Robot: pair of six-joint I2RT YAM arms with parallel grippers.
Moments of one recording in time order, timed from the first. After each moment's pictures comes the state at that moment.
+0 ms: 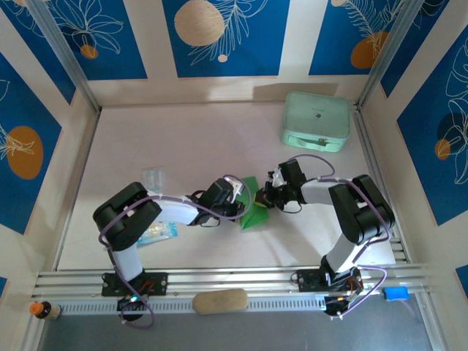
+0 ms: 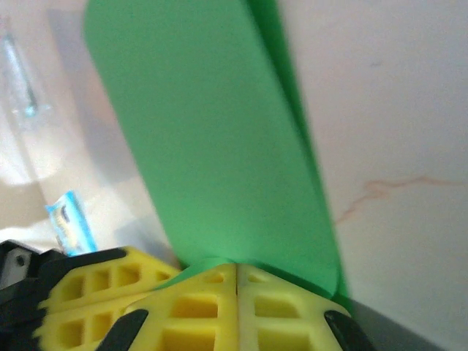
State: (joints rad) left arm -0.87 1.78 0.77 0.22 0.17 -0.49; right arm 0.37 1.69 0.68 -0.04 -0.65 0.75
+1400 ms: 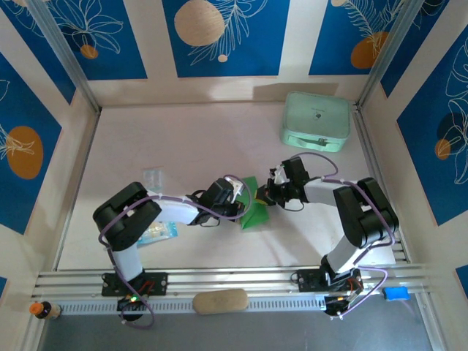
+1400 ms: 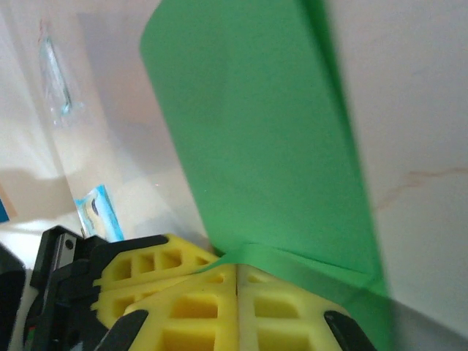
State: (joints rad) left arm -0.87 1.78 0.78 0.21 0.17 -0.47; right arm 0.36 1.63 0.69 -0.06 -0.71 0.76
